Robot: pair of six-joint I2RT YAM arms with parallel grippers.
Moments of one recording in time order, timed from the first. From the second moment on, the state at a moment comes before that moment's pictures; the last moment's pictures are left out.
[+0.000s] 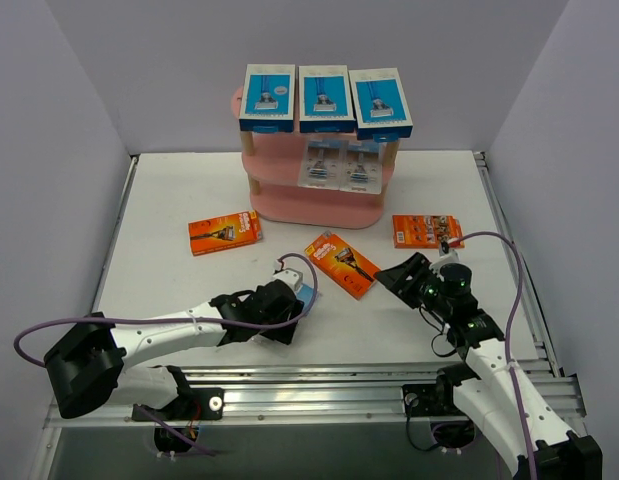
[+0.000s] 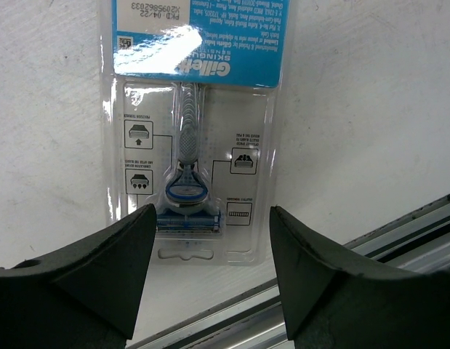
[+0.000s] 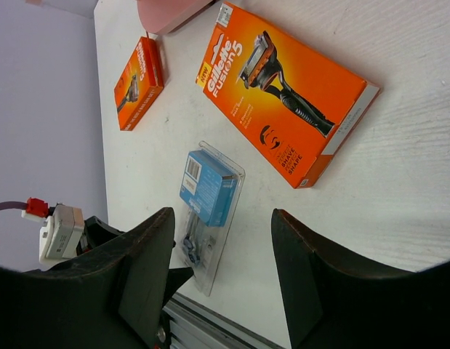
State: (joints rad) left arm -1.03 1.30 0.69 -0.38 -0.23 -0.53; right arm 0.23 0.68 0.33 -0.11 -0.30 0.94
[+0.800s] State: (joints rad) left arm -1.03 1.39 0.69 -0.43 -0.25 -0.59; right arm 0.23 0.69 0.31 -0.09 -0.29 0.94
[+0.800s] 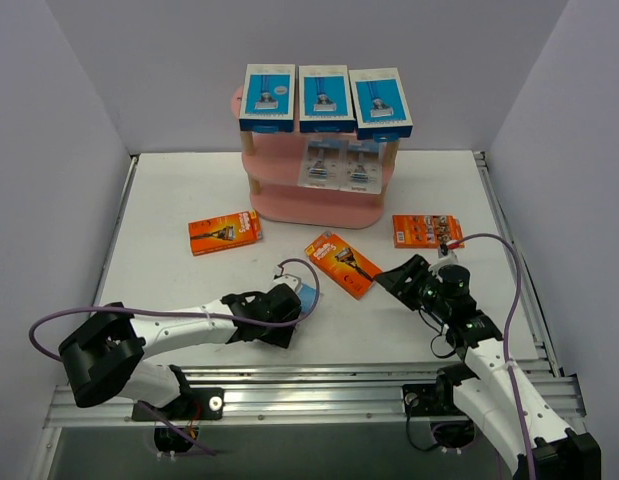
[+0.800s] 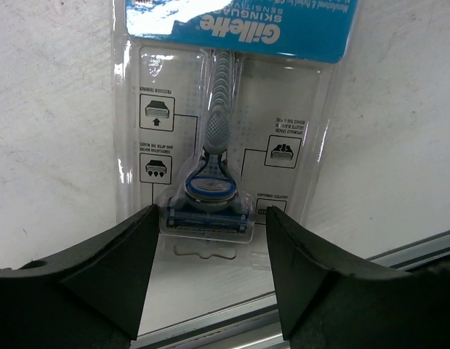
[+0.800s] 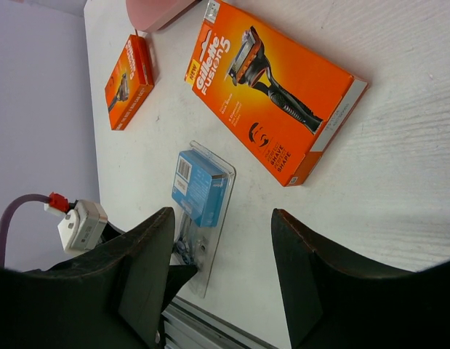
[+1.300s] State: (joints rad) left arm -1.03 1.43 0.73 -0.46 -0.26 -0.61; right arm 0.23 0.69 0.31 -0.09 -0.29 0.92
